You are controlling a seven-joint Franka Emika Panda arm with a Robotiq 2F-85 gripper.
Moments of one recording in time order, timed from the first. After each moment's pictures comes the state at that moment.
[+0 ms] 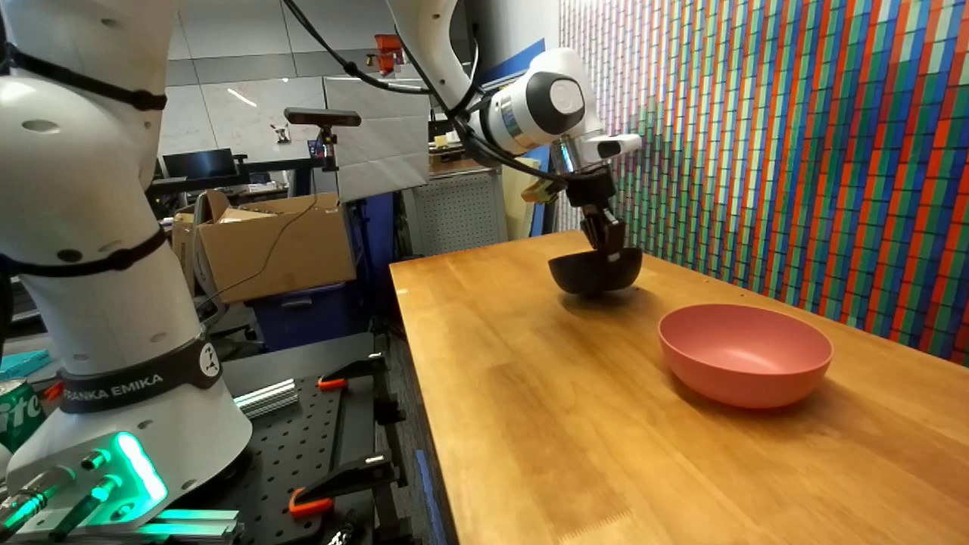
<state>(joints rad) 0.31 0.43 -0.05 -2.04 -0.40 2.57 0.66</state>
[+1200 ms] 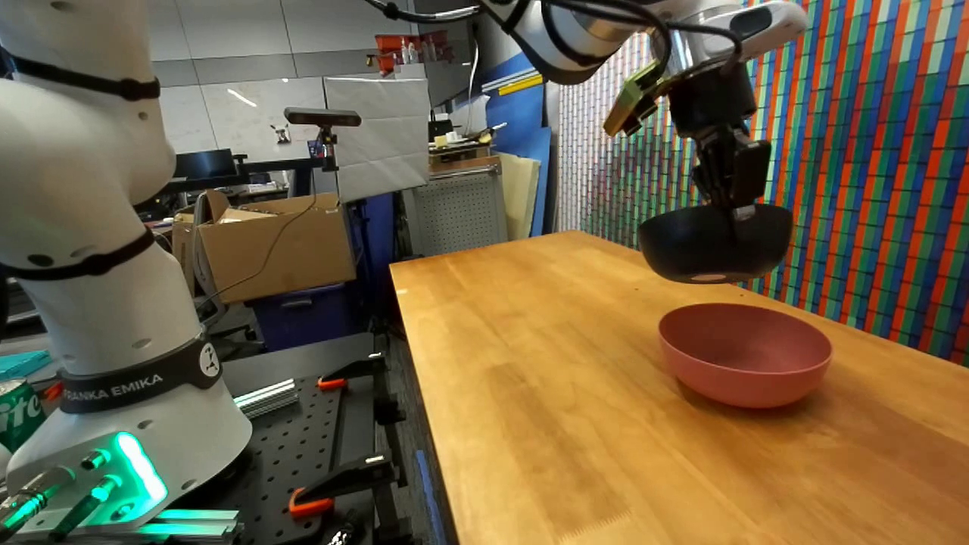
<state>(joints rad) 0.06 0.31 -0.14 -1.92 -0.36 2.30 0.48</state>
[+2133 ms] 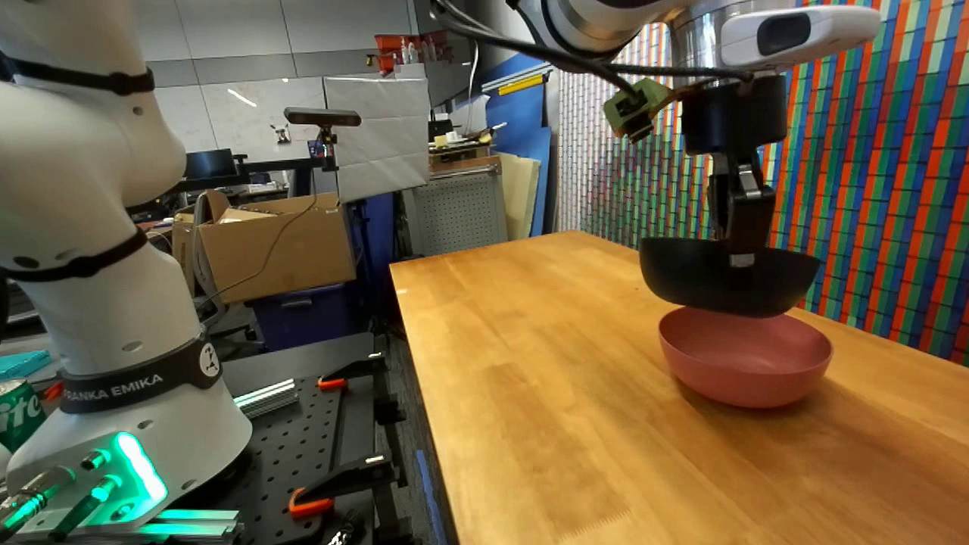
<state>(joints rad) -0.06 0.25 -0.16 -2.06 -0.13 2.35 0.41</state>
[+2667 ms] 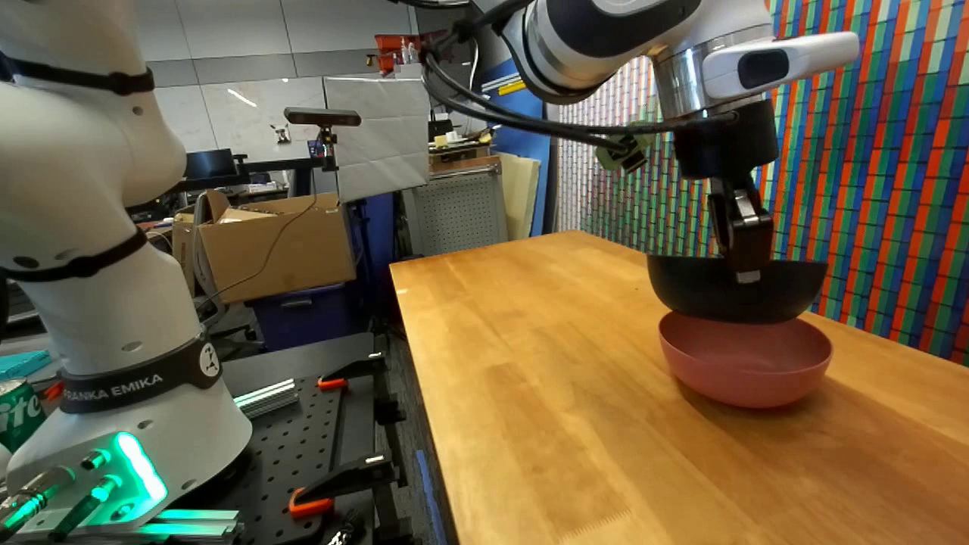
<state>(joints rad) -0.06 0.25 -0.17 -2.15 -0.13 2.56 0.43</state>
